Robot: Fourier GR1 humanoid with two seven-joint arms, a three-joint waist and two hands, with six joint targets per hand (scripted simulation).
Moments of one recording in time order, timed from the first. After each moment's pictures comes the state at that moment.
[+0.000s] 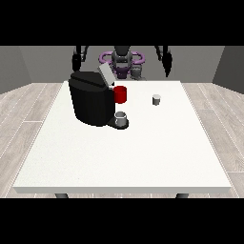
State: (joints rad) left arm 0.00 0.10 0.01 -1.57 0.04 0.00 0.05; right arm 0.01 -0.12 -0.01 -1.55 -0.03 0.02 0.04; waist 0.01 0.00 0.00
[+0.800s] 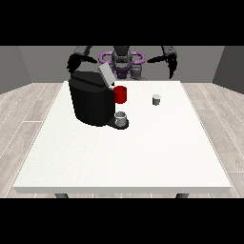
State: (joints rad) left arm -0.09 0.25 0.06 -1.48 -0.04 -0.12 -0.06; right arm -0.03 -0.04 -0.06 -1.54 -0.01 -0.09 -0.10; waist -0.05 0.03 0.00
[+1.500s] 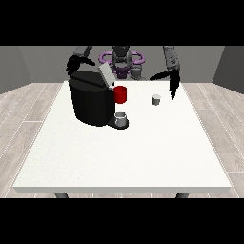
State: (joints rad) left arm -0.32 0.33 0.14 -1.10 -0.11 -0.14 -0.07; right arm -0.09 -0.02 -0.03 -1.57 -0.03 -0.09 -0.08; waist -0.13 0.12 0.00
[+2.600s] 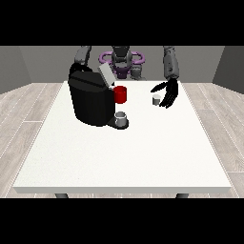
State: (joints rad) left arm -0.45 0.35 0.03 -0.79 -0.41 -0.05 -0.14; right arm -0.18 -0.03 -0.04 -1.40 0.03 -0.15 -0.06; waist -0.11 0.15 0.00
